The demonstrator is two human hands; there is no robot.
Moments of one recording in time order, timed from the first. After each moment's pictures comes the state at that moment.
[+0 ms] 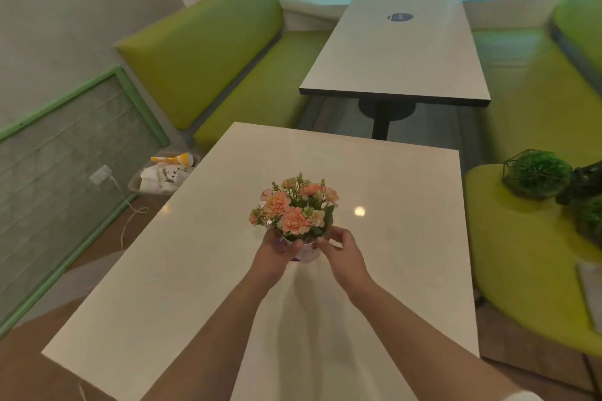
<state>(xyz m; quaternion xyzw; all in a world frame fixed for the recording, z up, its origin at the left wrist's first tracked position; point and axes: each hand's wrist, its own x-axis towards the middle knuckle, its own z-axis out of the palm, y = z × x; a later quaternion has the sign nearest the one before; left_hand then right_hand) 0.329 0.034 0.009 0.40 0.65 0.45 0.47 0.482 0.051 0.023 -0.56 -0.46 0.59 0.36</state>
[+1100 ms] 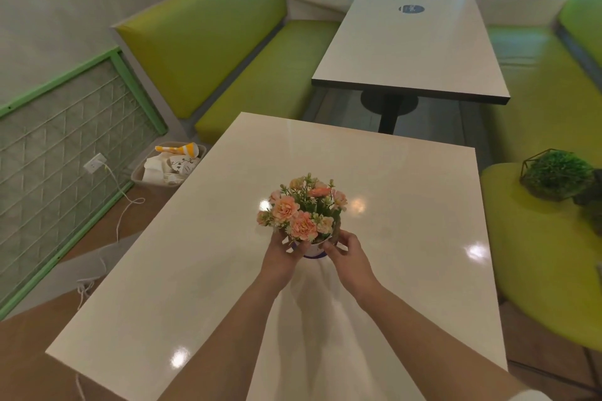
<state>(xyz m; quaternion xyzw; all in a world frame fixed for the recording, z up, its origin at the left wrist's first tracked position) 0.294 0.039 -0.025 0.38 0.68 0.45 0.45 0.442 0.050 0.002 -0.59 -0.47 0.58 0.31</state>
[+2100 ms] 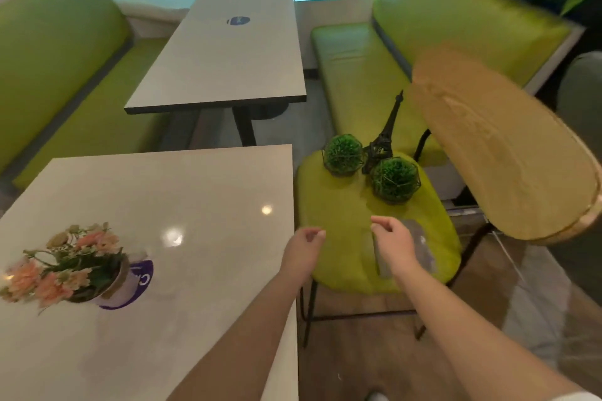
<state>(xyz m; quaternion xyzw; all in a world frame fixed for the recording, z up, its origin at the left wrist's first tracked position) 0.701 0.085 0.020 0.52 0.64 0.25 0.51 0.873 0.066 0.030 -0.77 -0.31 0.39 0.40</state>
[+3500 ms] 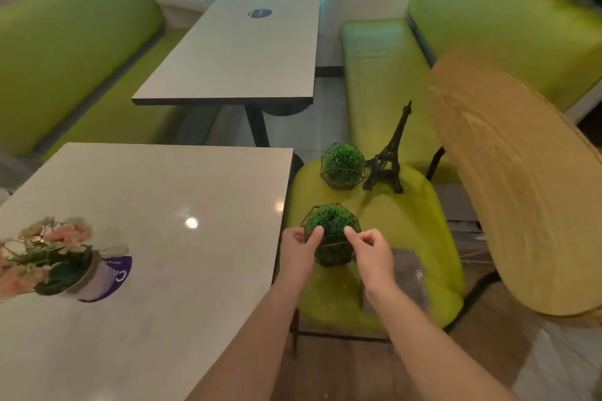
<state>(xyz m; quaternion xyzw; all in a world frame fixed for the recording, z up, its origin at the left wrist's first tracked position) 0.773 0.120 0.011 0.39 0.70 0.35 0.49 0.898 0.104 0.015 -0.73 -0.31 0.45 0.42</state>
